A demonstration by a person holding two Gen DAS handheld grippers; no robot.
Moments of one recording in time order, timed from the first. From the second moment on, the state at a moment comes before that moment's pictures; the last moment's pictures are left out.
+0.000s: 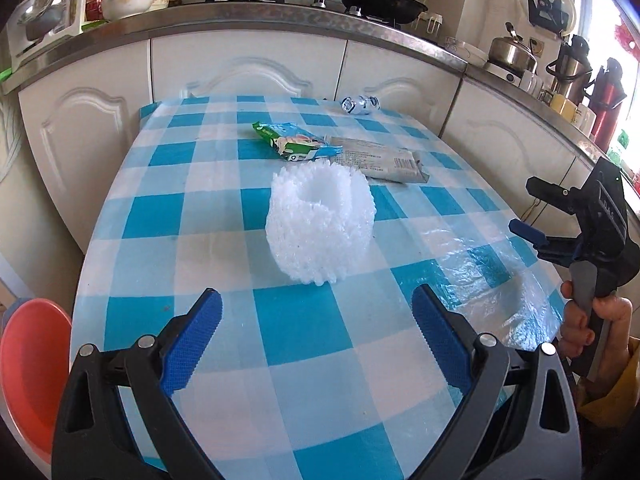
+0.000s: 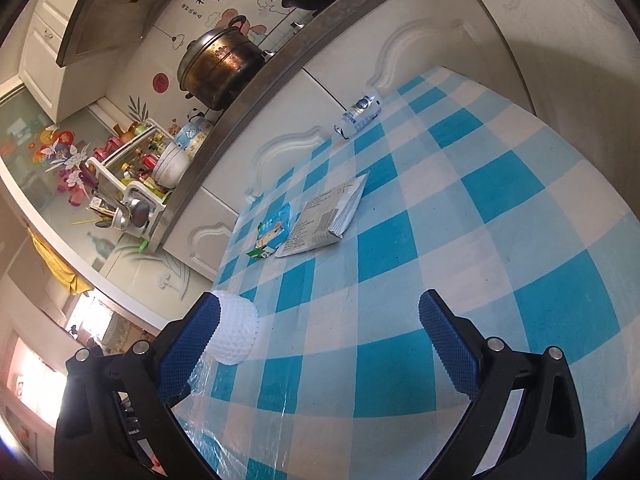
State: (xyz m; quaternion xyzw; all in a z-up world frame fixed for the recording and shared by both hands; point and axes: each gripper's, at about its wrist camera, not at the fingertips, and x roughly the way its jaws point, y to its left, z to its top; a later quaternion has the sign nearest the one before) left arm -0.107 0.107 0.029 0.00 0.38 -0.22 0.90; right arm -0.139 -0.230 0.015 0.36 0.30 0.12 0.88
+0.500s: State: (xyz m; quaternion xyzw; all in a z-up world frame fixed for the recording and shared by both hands) left arm -0.055 0.076 0.012 0.00 0.39 -0.19 0.90; right arm -0.042 -0.175 0.048 0.03 0.33 0.17 0.93
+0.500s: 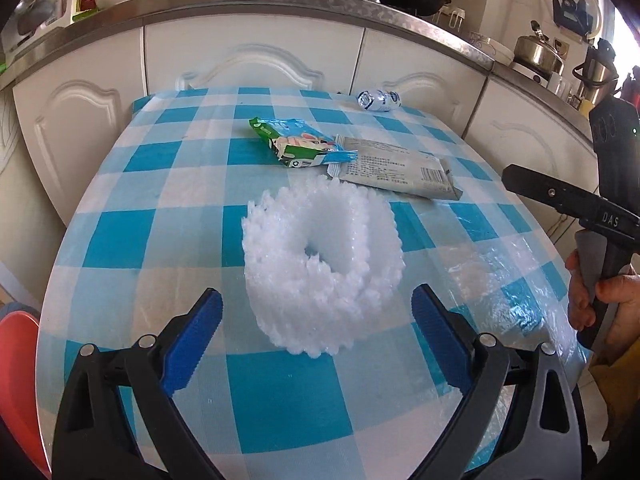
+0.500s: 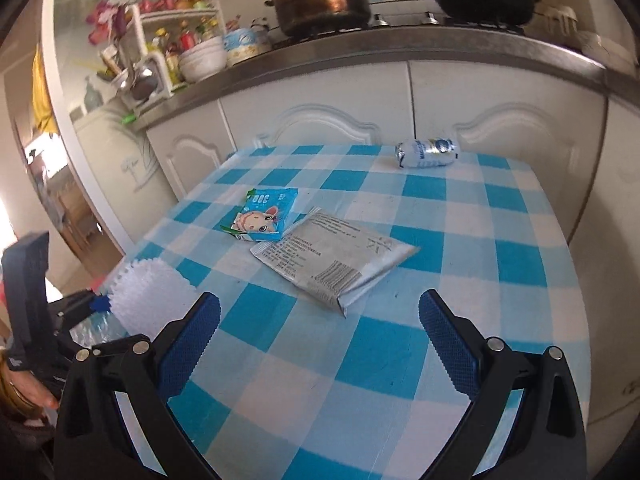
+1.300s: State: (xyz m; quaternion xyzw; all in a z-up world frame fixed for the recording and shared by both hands) left arm -0.035 0.078 0.008 -0.04 0.42 -0.19 0.89; right arm 0.078 -0.128 0.007 -0.17 0.42 0.29 0.85
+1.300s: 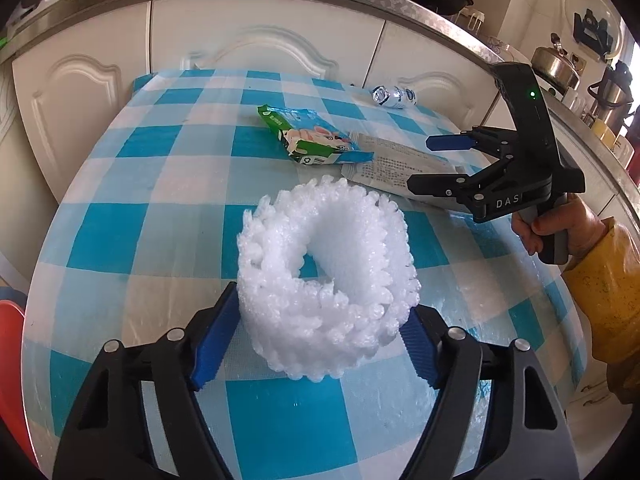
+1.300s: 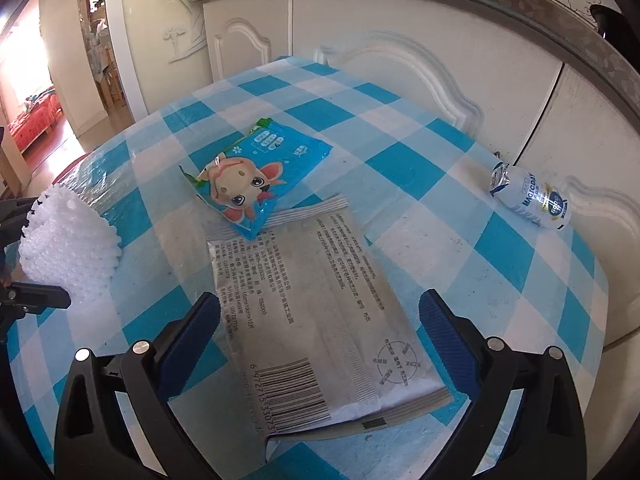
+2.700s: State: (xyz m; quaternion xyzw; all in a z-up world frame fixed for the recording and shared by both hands) left arm -0.036 0.103 0.008 -0.10 0.40 -0.21 0.89; right arm 0.007 -0.139 -0.002 -0.09 0.45 0.20 0.86
